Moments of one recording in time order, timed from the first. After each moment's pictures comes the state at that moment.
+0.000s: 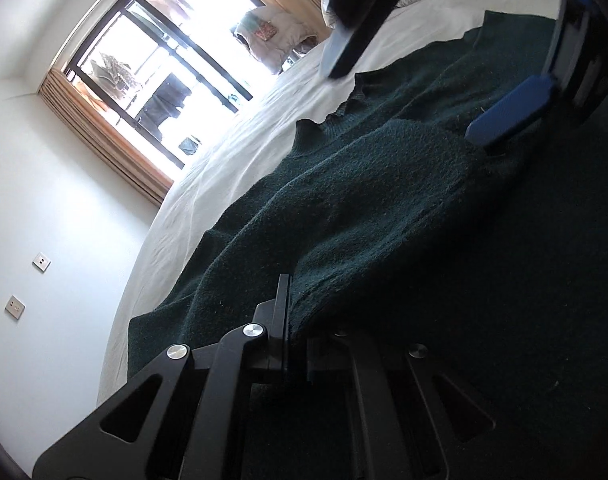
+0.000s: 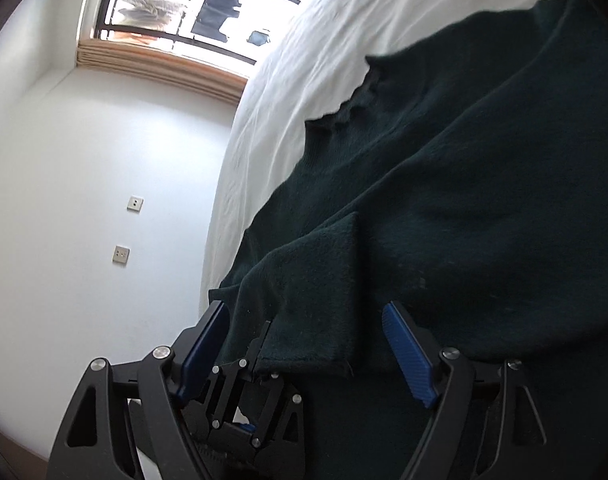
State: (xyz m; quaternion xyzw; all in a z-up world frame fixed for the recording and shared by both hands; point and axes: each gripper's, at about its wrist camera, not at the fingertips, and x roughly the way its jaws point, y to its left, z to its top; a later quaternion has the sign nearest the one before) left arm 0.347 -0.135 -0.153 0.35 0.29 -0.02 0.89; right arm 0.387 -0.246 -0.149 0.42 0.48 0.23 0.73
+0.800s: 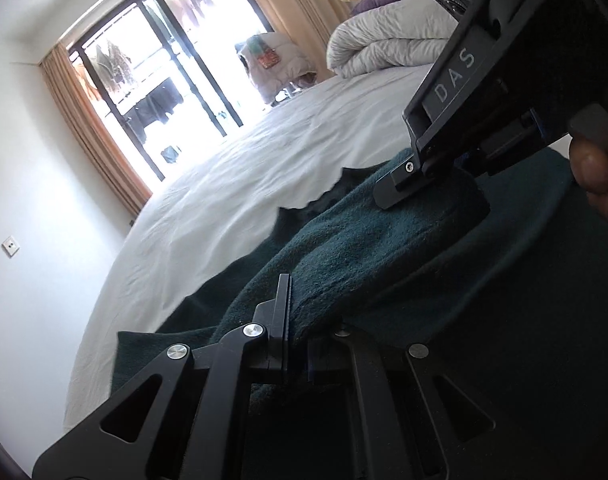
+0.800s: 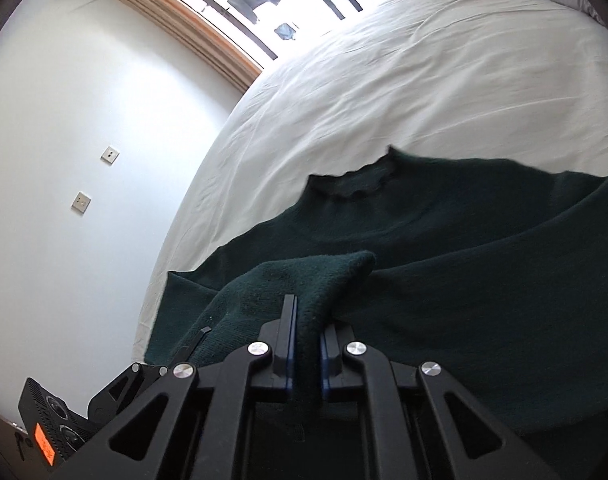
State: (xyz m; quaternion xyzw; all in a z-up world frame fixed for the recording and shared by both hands) left arm 0.374 -0.182 -0.105 0.26 0.27 -0.07 0.92; right arm 0.396 -0.283 -0.100 0.26 0.46 0.21 0.82
